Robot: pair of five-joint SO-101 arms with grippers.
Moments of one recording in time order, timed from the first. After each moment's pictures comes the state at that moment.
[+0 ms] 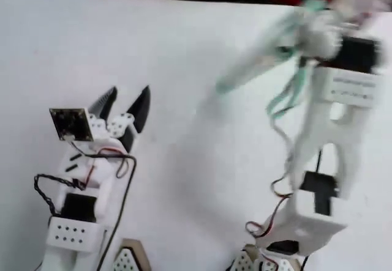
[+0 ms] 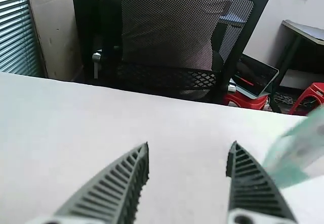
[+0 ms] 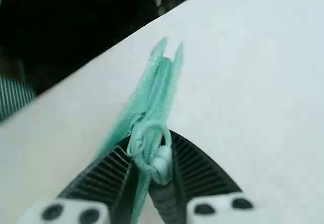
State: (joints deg) left arm 2.5 -77.9 81.1 17.1 11.2; right arm 11.6 8.7 -47.8 90.5 -25.1
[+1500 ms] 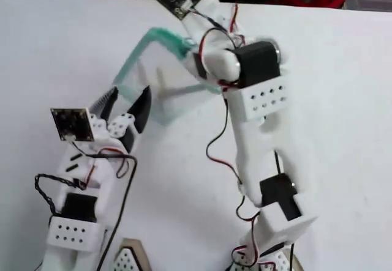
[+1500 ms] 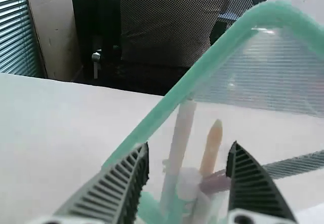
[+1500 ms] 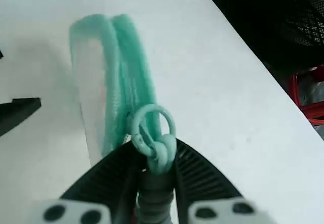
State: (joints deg) left arm 2.5 -77.9 81.1 17.1 10.8; right arm -22.3 8.0 -50.4 97.4 31.7
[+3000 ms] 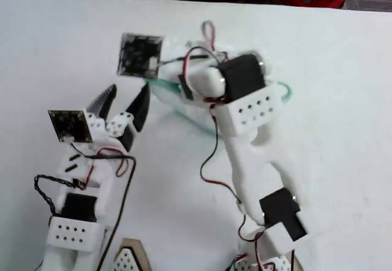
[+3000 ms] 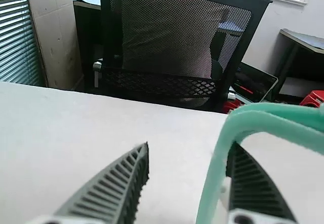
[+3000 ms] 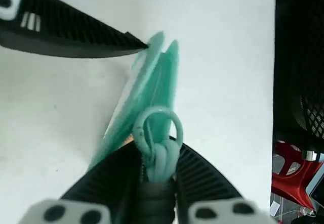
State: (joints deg) left arm 2.2 -77.9 81.5 14.7 10.8; right arm -30.2 1.4 -35.8 98.4 62.9
